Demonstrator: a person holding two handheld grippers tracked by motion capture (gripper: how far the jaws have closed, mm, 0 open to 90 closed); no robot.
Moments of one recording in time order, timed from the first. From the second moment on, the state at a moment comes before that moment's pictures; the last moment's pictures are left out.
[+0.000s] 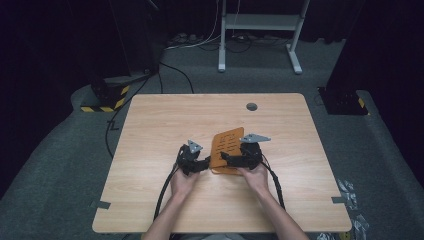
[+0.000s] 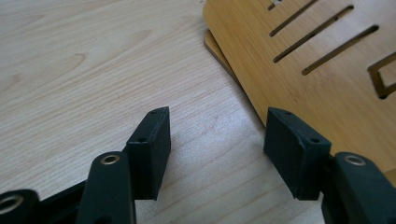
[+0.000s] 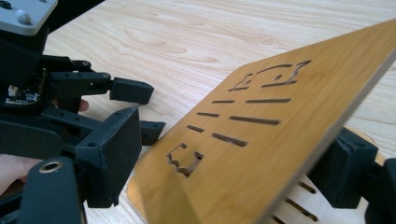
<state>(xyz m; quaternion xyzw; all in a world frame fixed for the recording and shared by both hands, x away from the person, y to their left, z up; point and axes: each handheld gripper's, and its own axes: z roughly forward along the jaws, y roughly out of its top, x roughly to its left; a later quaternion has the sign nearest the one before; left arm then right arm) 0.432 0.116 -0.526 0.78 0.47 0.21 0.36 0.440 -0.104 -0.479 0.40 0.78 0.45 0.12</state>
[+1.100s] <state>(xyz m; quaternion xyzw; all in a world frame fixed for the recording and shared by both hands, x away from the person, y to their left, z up) 0.430 0.115 -0.526 0.77 0.48 0.22 0.36 0.437 -0.087 -0.494 0.41 0.78 0.47 0.11</state>
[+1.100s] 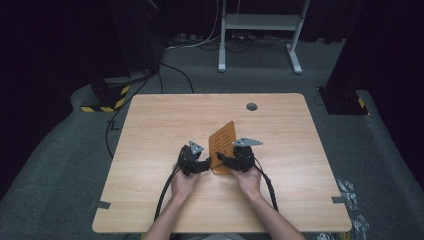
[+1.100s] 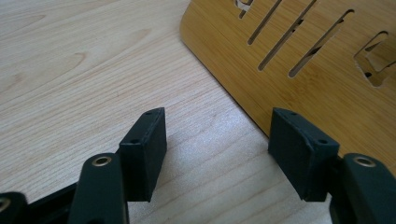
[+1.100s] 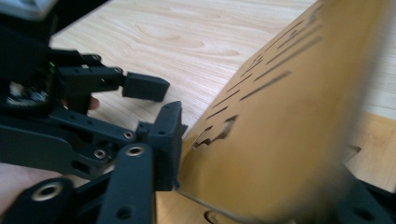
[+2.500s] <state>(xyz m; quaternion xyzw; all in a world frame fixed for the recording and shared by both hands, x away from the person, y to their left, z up) 0.422 0.131 -0.526 0.77 0.49 0.22 0.35 0.434 -0.090 -0.484 0.39 0.77 0.50 0.05</state>
